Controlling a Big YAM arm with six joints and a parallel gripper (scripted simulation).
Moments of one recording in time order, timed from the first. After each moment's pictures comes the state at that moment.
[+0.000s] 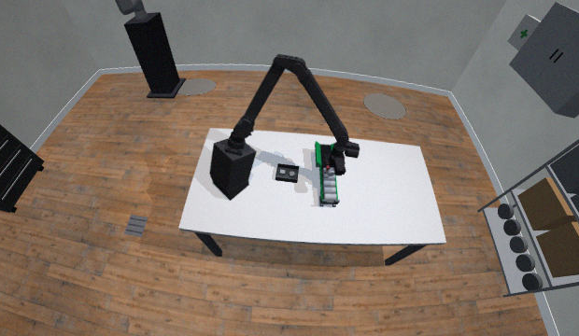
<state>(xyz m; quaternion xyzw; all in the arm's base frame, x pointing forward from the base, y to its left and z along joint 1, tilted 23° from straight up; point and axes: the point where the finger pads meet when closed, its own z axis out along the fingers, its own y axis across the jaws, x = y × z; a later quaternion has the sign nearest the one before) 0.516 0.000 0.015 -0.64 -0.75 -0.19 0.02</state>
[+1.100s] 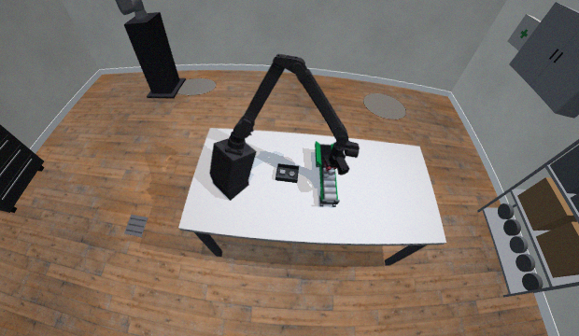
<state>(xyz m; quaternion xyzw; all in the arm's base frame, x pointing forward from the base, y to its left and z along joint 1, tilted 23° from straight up) 0.514 0.002 0.016 -0.55 -0.82 -0.19 0.00</state>
